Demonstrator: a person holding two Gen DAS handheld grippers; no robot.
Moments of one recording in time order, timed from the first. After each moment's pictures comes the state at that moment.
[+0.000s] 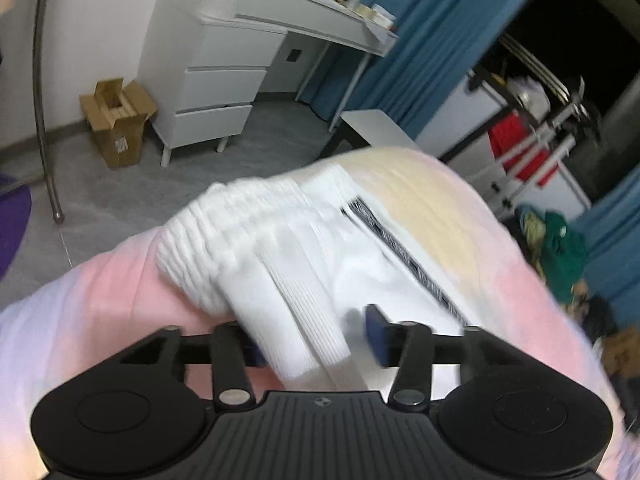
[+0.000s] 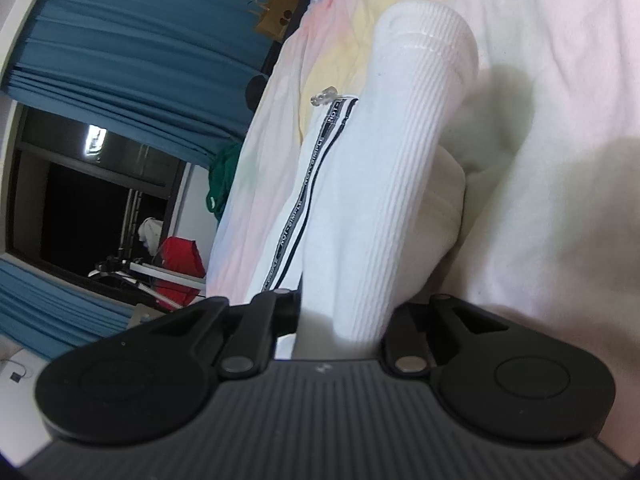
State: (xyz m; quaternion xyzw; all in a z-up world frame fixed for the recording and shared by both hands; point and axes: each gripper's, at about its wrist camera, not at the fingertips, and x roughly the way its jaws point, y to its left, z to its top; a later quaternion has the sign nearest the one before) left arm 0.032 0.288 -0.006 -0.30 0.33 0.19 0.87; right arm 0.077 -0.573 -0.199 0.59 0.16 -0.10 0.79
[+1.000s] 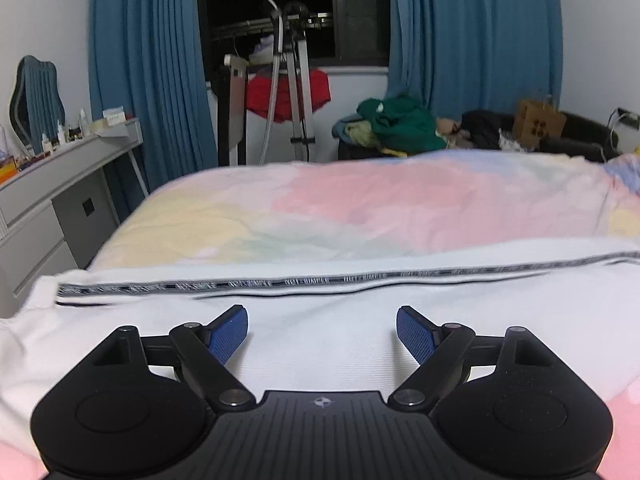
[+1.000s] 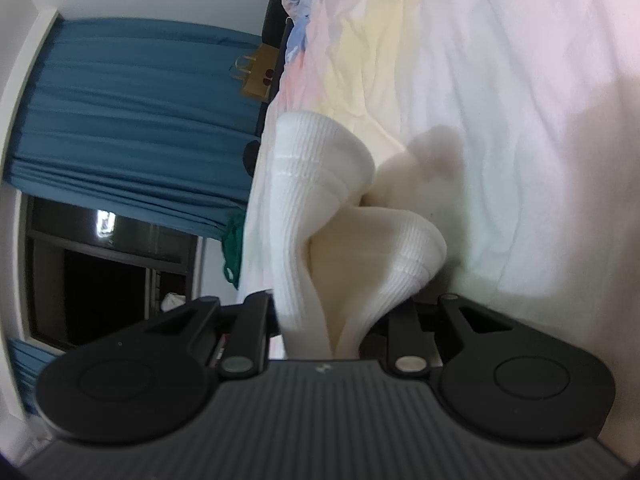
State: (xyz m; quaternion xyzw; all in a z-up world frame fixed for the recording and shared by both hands) left arm 0.086 0.021 -0.050 0.06 0.28 -0.04 0.96; right arm 0.062 -0.604 -0.216 0.64 0.07 -0.15 0.75
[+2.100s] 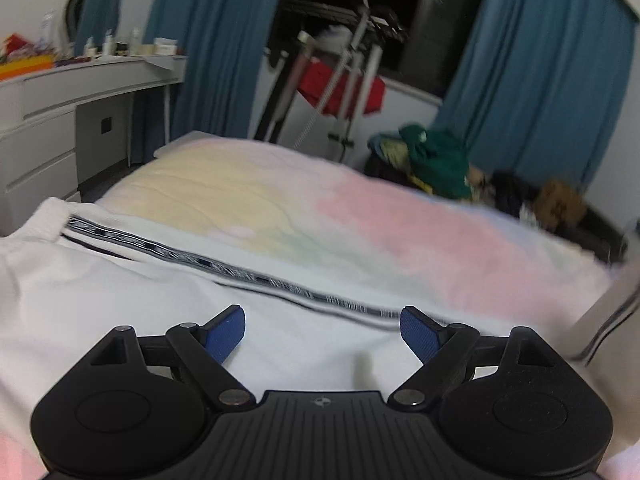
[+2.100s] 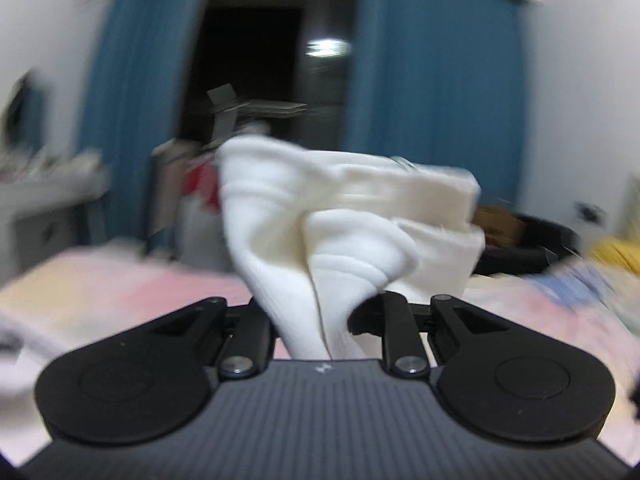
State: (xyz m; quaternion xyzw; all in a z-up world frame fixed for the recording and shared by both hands) left arm 0.116 0.123 -0.037 -0.14 0.28 -0.02 0.95; right arm 0.134 -0.263 -0.014 -0.08 0.09 -0.03 0.99
